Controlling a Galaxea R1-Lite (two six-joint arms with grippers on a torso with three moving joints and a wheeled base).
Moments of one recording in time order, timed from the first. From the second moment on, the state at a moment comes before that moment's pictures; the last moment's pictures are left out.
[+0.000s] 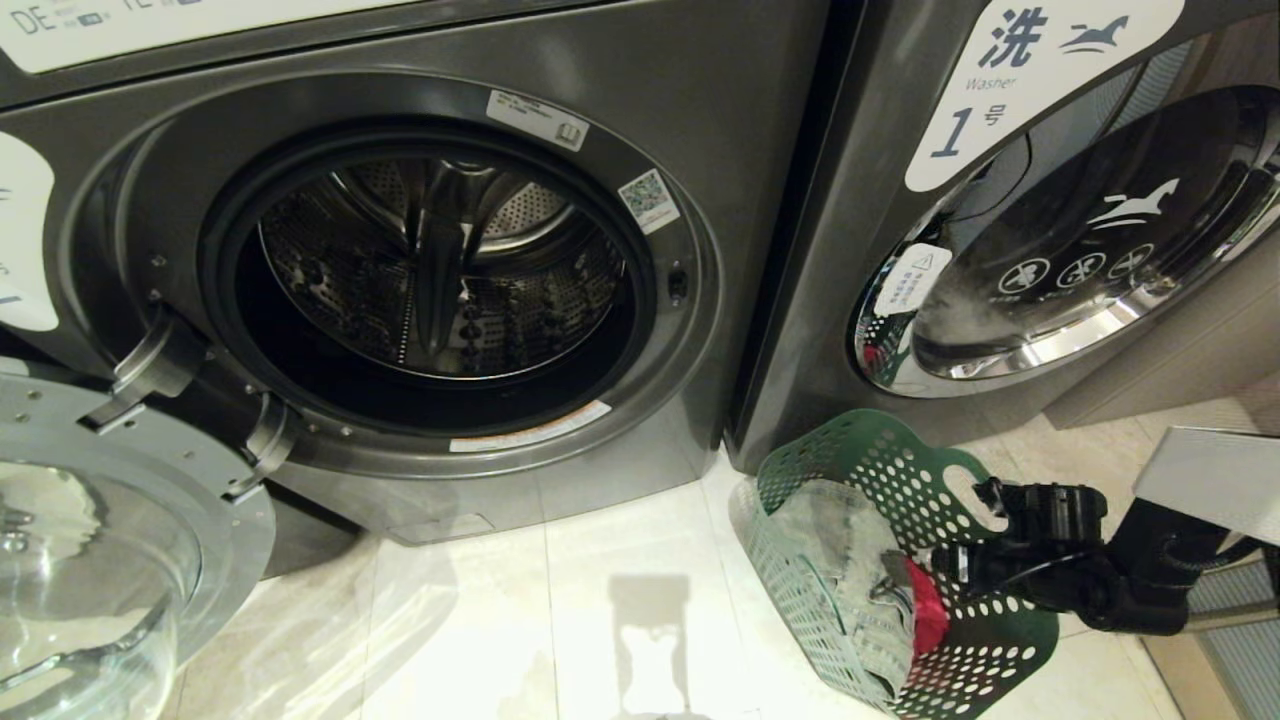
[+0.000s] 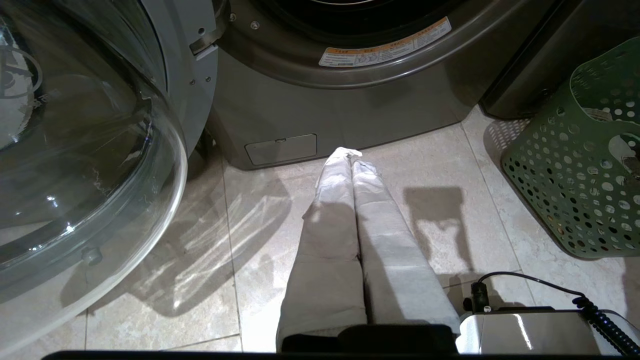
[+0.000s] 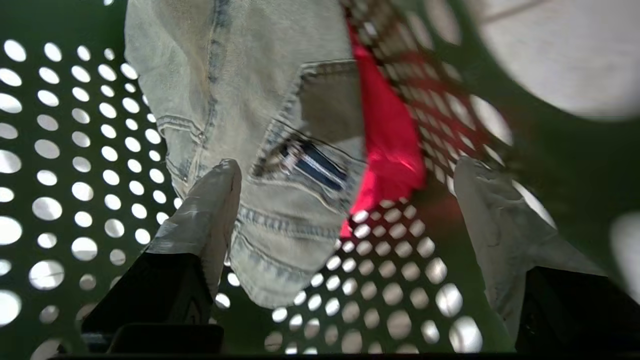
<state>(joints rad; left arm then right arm) 0.00 0.00 0.00 0.00 0.00 0.02 -0.18 2.51 -0.92 -0.88 0.19 0.01</state>
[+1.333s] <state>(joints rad) 0.00 0.00 0.00 0.00 0.00 0.02 -0.12 2.86 -1.41 -0.70 0.35 -0.12</state>
